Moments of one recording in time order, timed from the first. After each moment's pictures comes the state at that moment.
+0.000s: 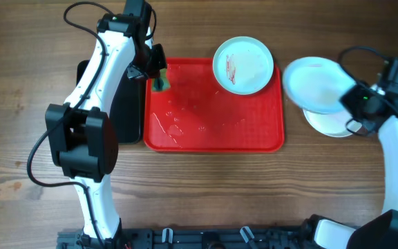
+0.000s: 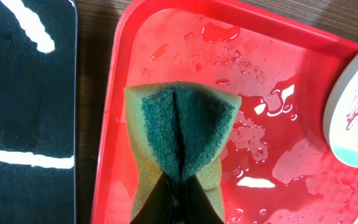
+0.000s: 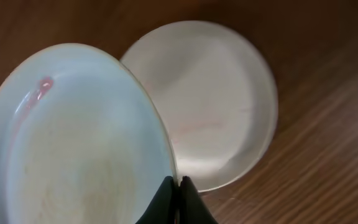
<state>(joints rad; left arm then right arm) -0.20 2.12 1.89 -1.16 0.15 -0.43 -0.36 1.41 1.11 -0.79 -0.03 0.54</state>
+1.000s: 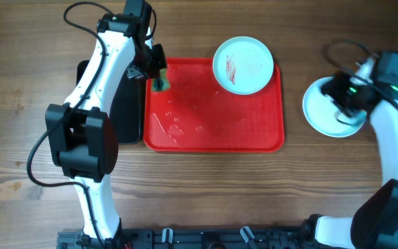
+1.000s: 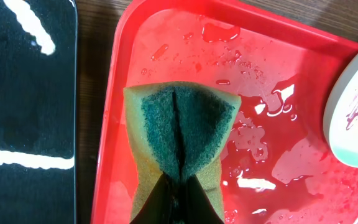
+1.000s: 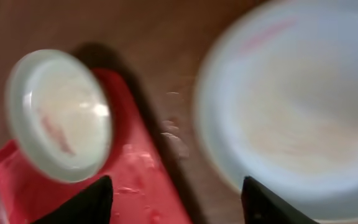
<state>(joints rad) -0.20 2.12 1.89 -1.16 0.15 -0.43 -0.23 1.55 1.16 -0.68 -0.25 0.41</state>
